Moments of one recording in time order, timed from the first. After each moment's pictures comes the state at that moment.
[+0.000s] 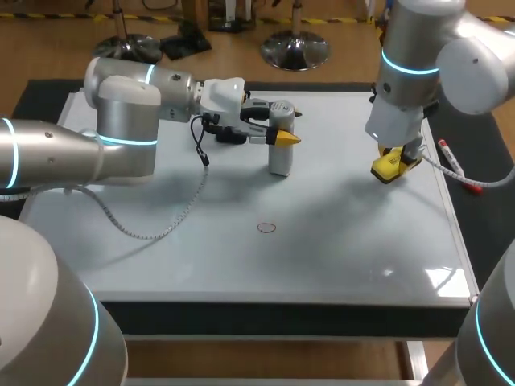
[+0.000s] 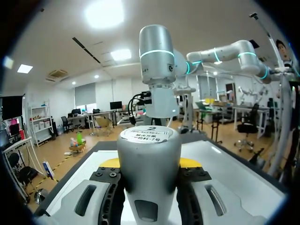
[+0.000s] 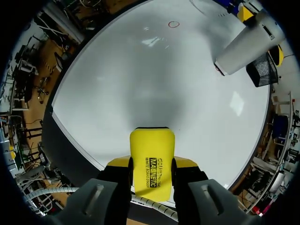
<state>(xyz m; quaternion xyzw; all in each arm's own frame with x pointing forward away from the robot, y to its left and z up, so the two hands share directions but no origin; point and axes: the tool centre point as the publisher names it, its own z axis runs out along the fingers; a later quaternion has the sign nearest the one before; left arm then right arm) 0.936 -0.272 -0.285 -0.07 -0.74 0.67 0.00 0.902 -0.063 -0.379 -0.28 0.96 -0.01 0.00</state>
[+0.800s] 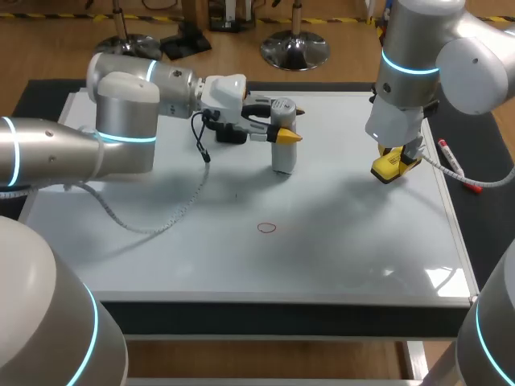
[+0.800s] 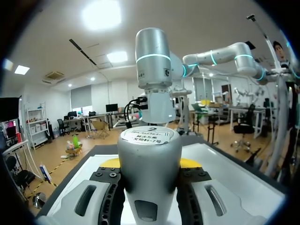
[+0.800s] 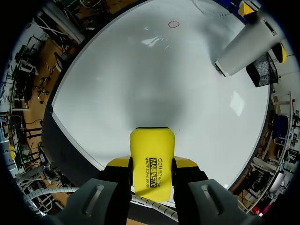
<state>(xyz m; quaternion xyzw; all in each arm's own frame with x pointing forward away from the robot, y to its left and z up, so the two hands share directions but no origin) 0.931 -0.276 -0.274 -0.09 -0.74 0.67 0.02 0.902 -0.063 -0.379 -0.28 0.96 -0.01 0.00</state>
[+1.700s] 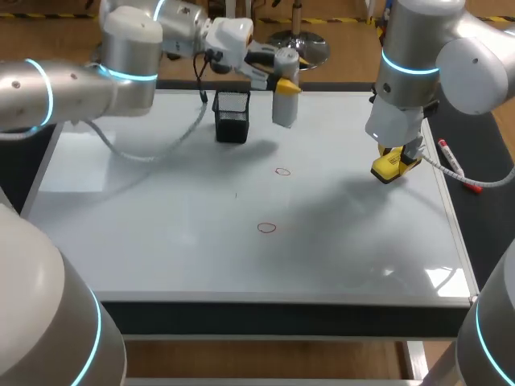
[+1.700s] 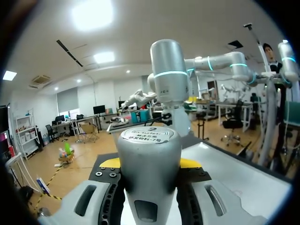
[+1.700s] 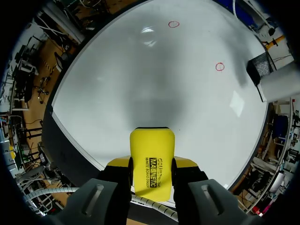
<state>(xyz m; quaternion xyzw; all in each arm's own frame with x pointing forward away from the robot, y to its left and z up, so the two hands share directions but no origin) 1.015 -0.282 -0.218 -0.15 -0.73 0.66 0.05 0.902 -0.063 -0.379 -0.28 0.96 -0.01 0.00</state>
